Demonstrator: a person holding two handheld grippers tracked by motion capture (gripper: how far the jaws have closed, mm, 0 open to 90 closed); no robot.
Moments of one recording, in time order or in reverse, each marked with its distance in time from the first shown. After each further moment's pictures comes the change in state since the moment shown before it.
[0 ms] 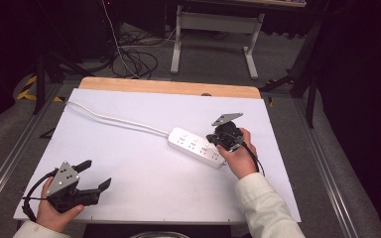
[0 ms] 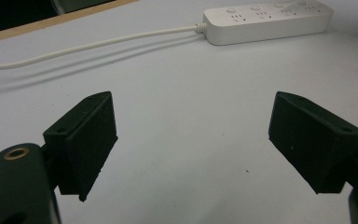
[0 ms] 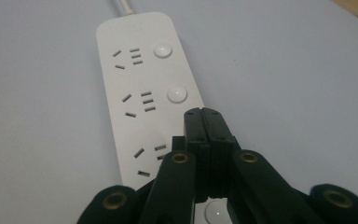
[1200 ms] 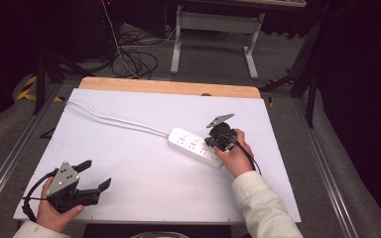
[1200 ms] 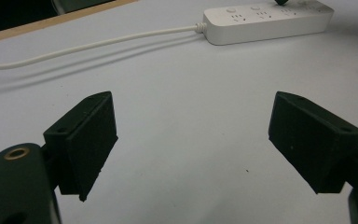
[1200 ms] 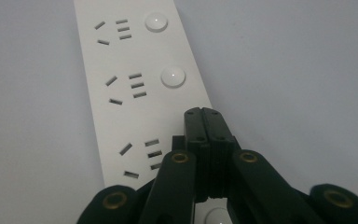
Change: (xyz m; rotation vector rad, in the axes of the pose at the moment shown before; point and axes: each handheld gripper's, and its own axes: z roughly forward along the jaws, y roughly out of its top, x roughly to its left) left arm 0.000 0.000 0.000 0.001 0.000 0.000; right arm 0.000 -0.002 0.023 0.087 -0.013 -0.021
